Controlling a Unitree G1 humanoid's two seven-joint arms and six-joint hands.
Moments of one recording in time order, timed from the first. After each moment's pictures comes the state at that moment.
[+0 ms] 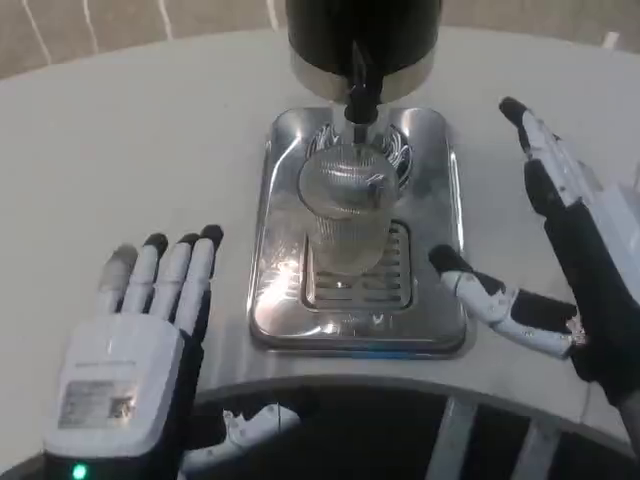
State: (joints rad) left arm 0.16 0.35 -0.16 -0.34 1.11 0.05 0.33; right arm -0.08 -0.15 0.02 -0.64 -0.65 0.13 0.16
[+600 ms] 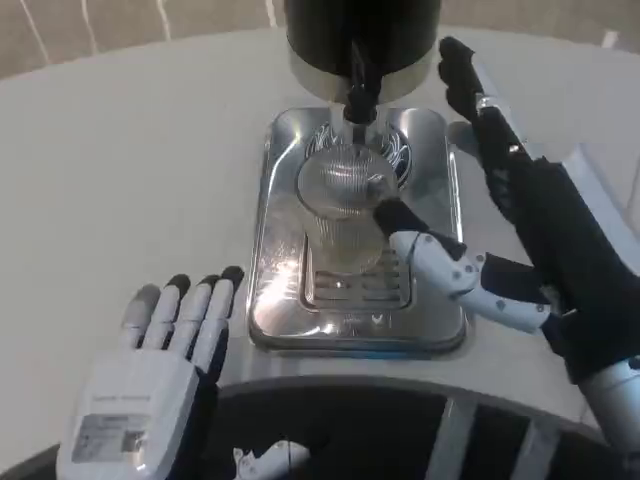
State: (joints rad) left arm 0.23 0.36 -0.18 -0.34 1.07 0.00 0.31; right arm -0.15 -0.12 0.06 -0.70 -0.25 0.15 0.22
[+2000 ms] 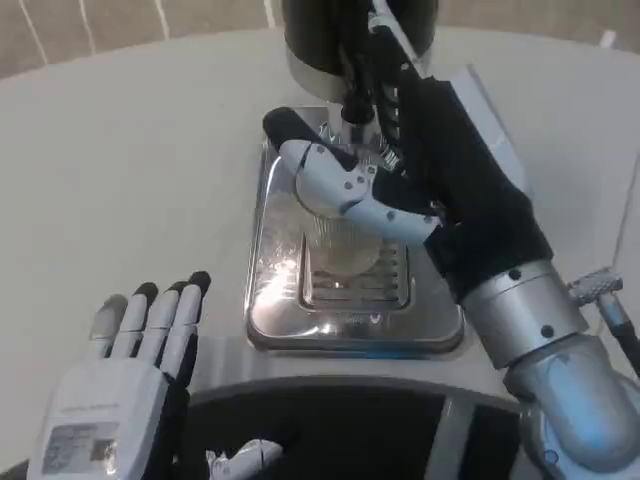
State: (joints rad) left arm 0.26 0.36 -0.13 -0.34 1.03 0.00 0.32; right arm -0.45 -0.01 0.22 -0.56 -0.25 0.31 0.15
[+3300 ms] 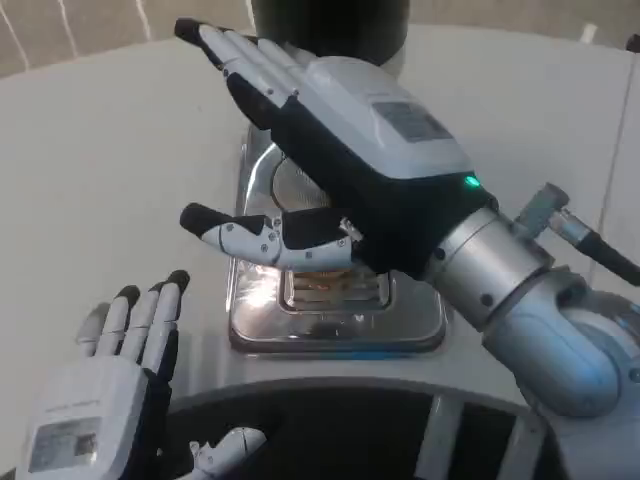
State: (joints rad) left arm 0.23 0.35 -0.10 -0.28 0.95 -0.02 0.34; right arm -0.70 -0.30 0.41 -0.54 -0.66 0.35 0.42
